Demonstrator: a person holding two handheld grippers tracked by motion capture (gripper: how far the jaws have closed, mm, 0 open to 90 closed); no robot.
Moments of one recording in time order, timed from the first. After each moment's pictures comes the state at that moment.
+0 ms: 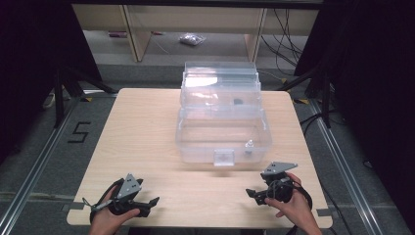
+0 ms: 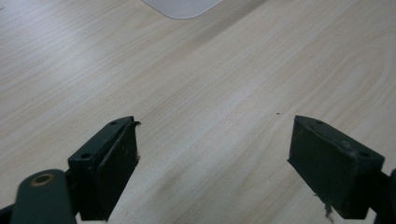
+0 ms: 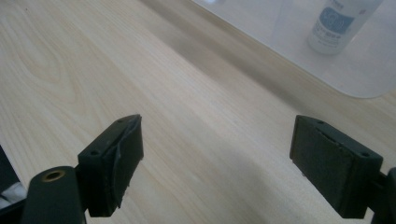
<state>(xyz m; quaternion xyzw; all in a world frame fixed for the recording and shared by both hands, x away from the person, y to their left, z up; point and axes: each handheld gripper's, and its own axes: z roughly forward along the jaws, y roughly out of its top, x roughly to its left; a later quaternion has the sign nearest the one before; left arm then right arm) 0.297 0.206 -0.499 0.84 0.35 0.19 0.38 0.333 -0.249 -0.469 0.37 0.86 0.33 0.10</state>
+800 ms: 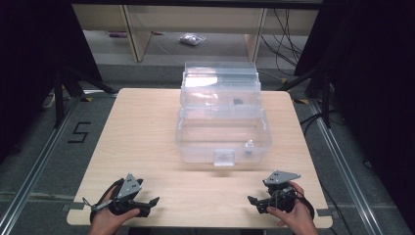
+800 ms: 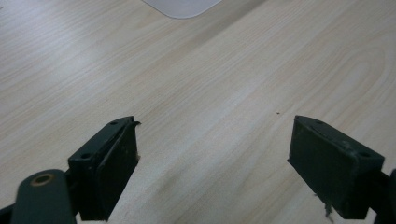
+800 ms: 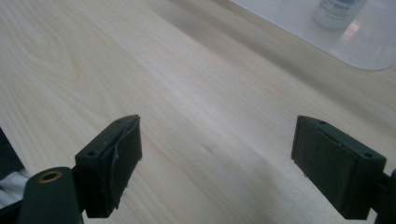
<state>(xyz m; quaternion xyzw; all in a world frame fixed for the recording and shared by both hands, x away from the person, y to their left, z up) 0.297 0.206 -0.500 0.84 0.35 0.18 0.38 0.312 -0.255 -0.483 0.38 0.85 0.34 0.12</state>
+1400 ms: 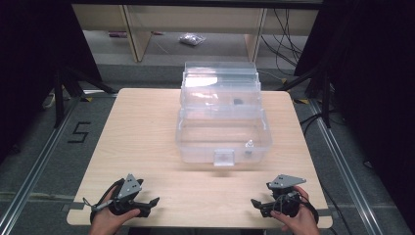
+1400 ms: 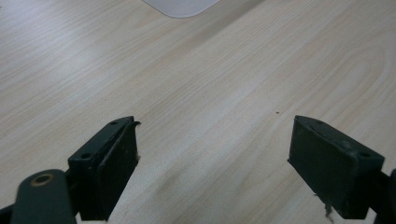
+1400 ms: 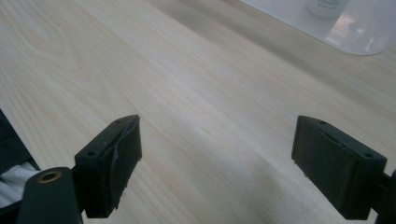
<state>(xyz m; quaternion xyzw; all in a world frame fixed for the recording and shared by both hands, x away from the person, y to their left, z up) 0.297 0.206 -0.499 0.84 0.35 0.19 0.38 0.303 -0.265 -0.484 0.38 0.85 0.34 0.12</state>
